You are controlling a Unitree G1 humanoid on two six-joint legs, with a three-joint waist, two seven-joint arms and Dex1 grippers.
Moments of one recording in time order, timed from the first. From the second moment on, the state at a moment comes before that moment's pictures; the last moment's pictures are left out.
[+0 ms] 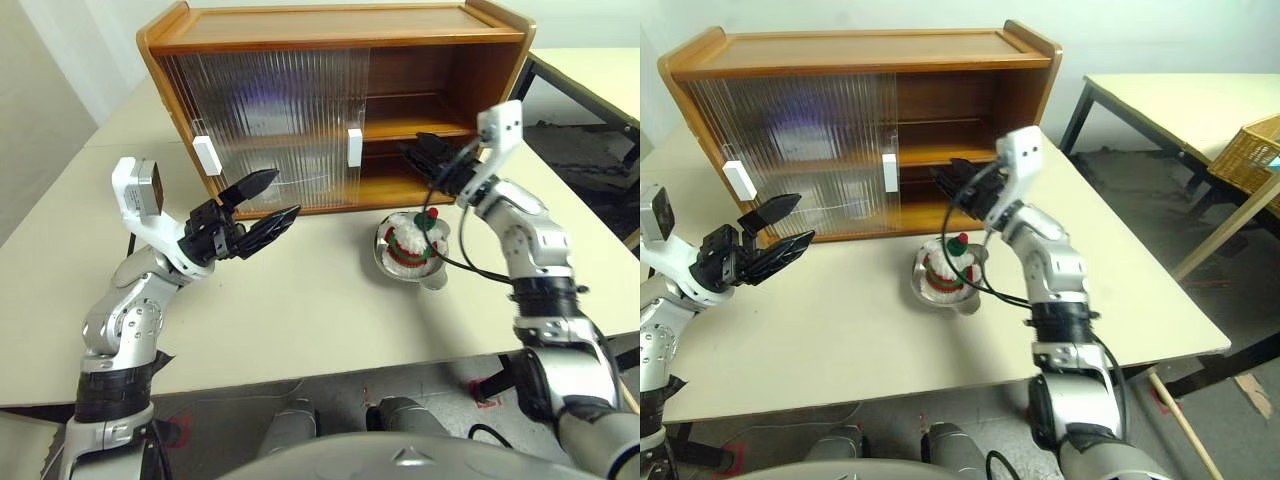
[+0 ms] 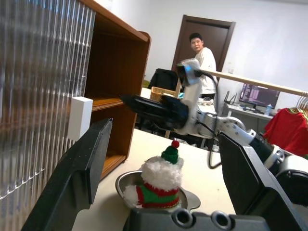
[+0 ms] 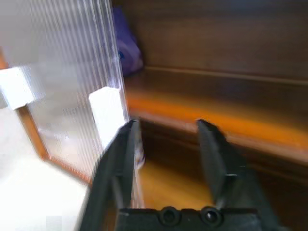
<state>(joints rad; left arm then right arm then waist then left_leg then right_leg) -0.18 0.49 0.25 -0.21 -0.84 0.34 -1.01 -0.57 -0.31 -0.14 0.15 0.41 0.34 0.68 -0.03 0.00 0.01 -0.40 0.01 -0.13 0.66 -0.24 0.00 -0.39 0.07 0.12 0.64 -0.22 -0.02</state>
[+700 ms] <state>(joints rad) -0.19 0.50 0.24 -0.19 -0.84 0.34 -1.04 -0.16 -0.53 -0.11 -0.20 0.60 0.58 0.83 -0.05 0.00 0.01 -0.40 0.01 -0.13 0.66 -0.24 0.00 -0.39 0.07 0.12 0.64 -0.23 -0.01</state>
